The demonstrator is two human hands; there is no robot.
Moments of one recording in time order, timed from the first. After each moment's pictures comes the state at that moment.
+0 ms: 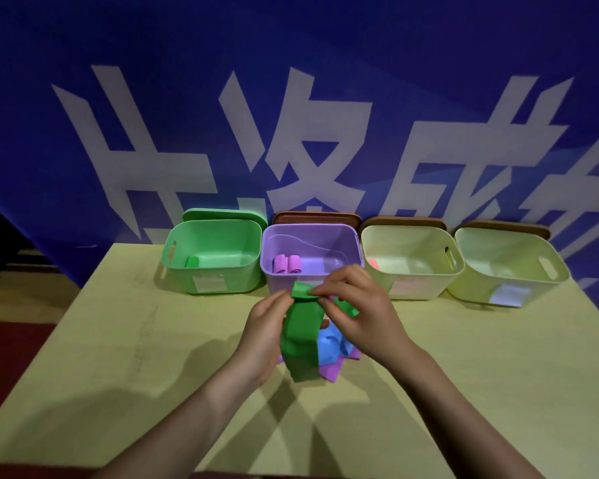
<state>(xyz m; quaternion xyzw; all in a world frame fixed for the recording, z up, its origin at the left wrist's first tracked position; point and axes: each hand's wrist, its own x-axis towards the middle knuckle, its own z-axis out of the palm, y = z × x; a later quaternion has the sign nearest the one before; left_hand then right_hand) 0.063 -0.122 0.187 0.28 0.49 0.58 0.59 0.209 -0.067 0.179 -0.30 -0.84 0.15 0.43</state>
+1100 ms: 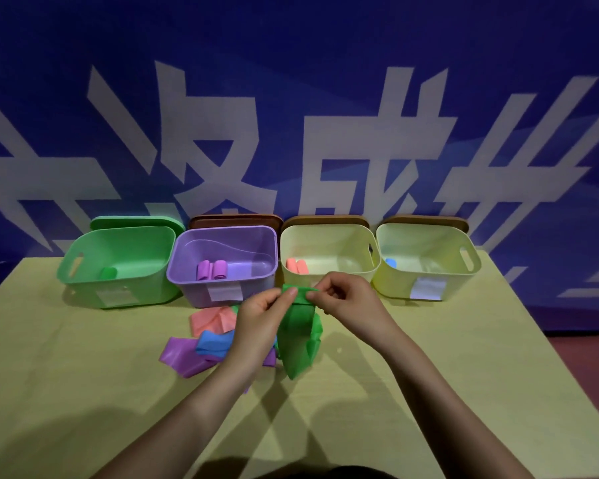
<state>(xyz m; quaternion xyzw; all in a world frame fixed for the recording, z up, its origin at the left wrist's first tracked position) 0.216 -0.056 0.143 0.42 0.54 0.54 0.48 0.369 -0.018 0.173 -0.49 -0.66 0.46 0.34</state>
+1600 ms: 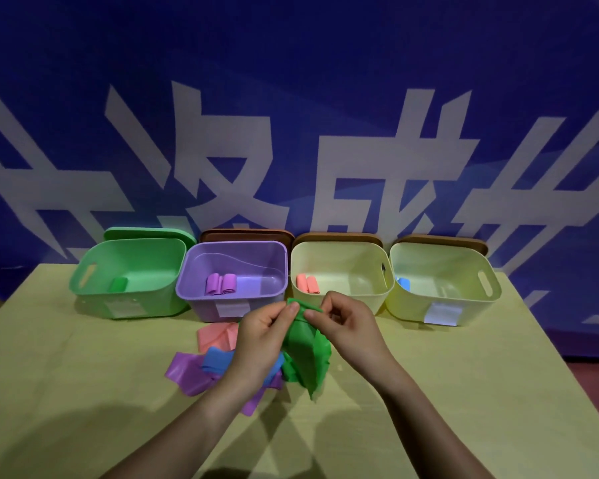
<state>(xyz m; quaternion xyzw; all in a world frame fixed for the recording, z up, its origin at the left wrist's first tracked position) 0.205 -0.043 0.155 0.44 0.54 0.56 0.45 0.347 -0.007 0.159 -0.44 -0.64 0.48 0.41</state>
